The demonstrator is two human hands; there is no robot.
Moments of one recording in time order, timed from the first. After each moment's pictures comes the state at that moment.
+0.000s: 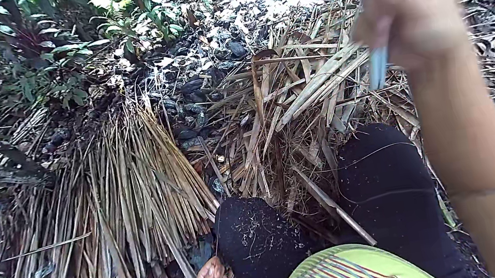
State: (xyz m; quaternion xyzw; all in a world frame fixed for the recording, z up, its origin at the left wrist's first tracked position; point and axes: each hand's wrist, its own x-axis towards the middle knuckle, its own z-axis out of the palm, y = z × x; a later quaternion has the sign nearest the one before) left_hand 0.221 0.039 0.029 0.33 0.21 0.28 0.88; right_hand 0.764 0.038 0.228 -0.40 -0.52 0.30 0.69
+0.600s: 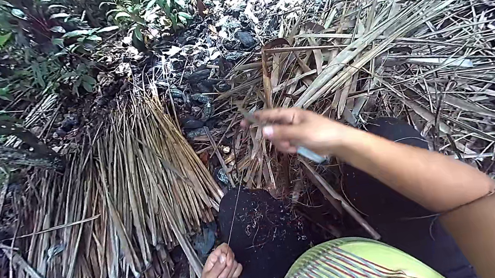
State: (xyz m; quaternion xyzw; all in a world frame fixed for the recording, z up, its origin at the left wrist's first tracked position) left_hand 0.234 0.030 0.035 0.37 0.19 0.29 0.86; right_hand 0.617 0.057 0.174 -0.34 -0.51 0.59 0.52
